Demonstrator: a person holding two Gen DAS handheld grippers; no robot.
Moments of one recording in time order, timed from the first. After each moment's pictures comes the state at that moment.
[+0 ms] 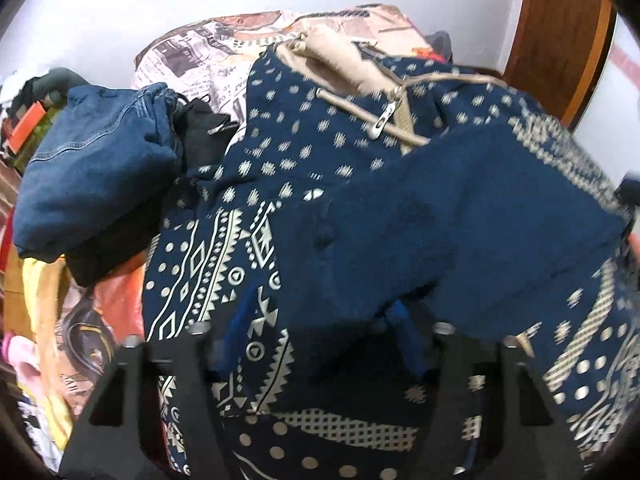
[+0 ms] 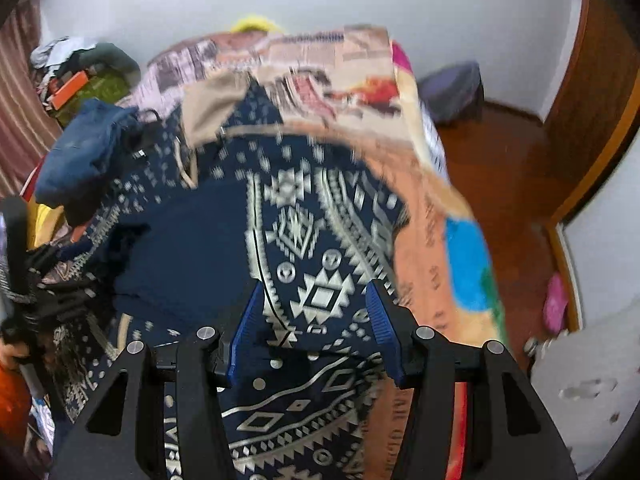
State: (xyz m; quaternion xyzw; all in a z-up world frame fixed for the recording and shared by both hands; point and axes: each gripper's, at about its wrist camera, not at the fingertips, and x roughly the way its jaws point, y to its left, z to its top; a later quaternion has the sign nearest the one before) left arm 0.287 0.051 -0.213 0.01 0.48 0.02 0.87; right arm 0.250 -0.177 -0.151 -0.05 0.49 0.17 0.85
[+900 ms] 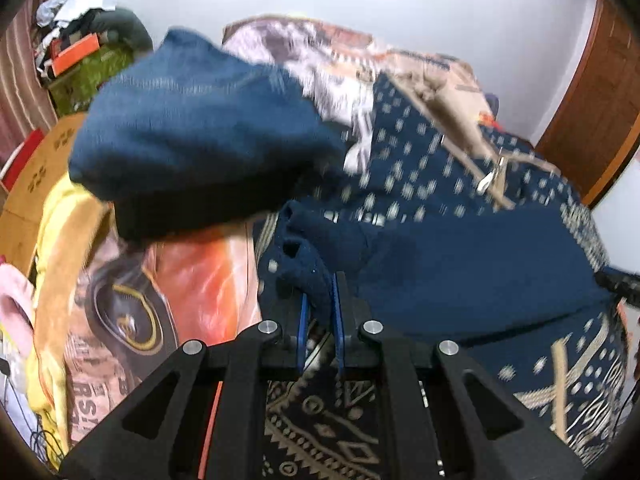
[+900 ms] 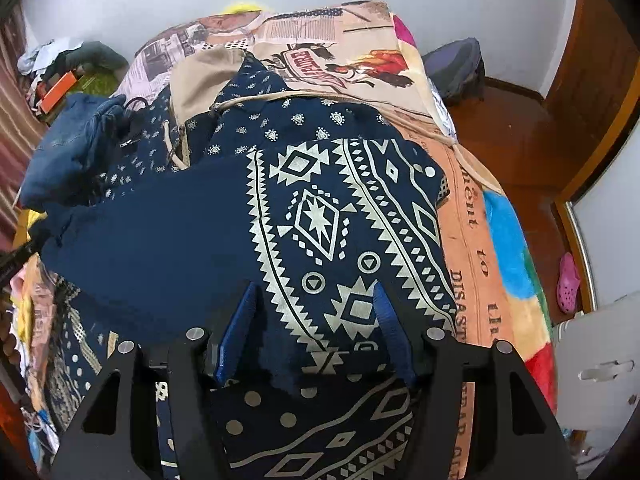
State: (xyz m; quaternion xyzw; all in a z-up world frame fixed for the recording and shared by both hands) left arm 0.248 0.159 -0.203 -0.10 0.45 0.09 0.88; right arm 0.254 -0.159 -0.167 -0.04 0.49 0.16 0.85
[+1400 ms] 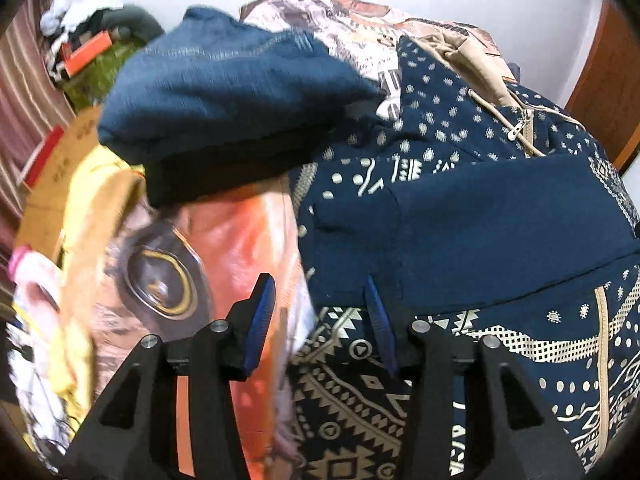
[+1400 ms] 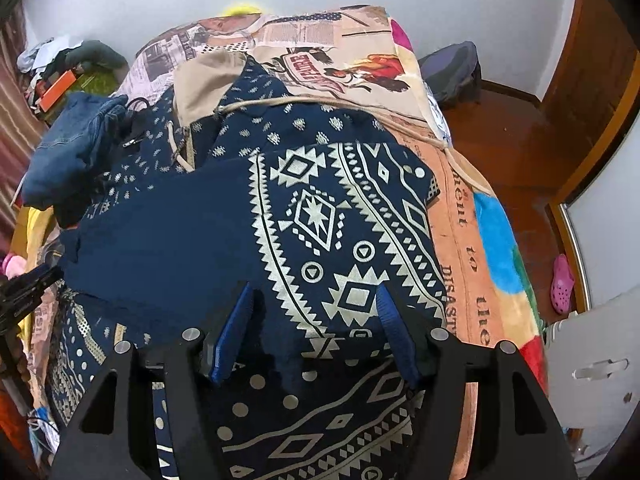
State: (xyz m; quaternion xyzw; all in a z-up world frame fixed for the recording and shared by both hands) left arm 0.223 0.159 -0.207 -0.05 0.48 0.13 0.86; right arm 0.249 -0.160 -0.155 -0.04 0.49 0.16 0.86
